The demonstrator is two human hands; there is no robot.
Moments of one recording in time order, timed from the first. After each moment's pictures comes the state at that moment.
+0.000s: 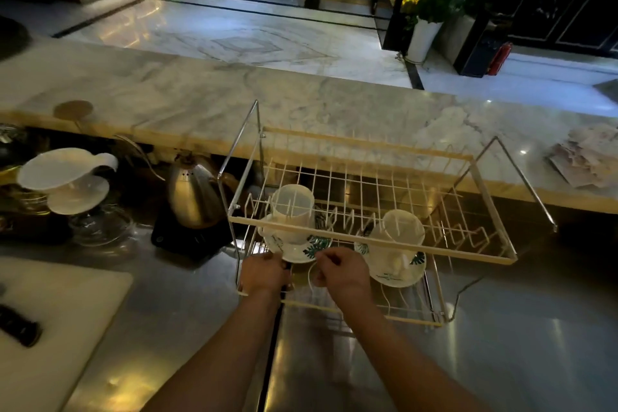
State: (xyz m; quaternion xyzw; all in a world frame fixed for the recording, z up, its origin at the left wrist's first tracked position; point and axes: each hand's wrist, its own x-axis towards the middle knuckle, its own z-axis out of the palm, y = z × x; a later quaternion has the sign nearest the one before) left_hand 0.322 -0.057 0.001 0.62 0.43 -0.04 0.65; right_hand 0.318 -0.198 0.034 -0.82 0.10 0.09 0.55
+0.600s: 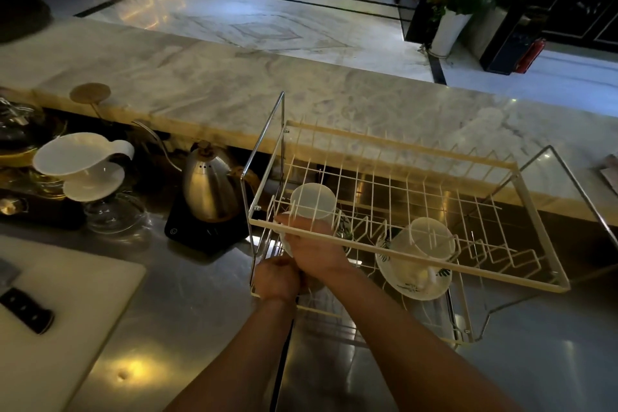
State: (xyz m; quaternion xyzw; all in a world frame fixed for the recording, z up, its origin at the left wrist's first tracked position) left_hand 0.322 -0.055 -0.004 0.72 0.42 -0.05 0.55; right_hand 0.365 -0.123 0.056 -0.90 -0.12 0.15 0.40
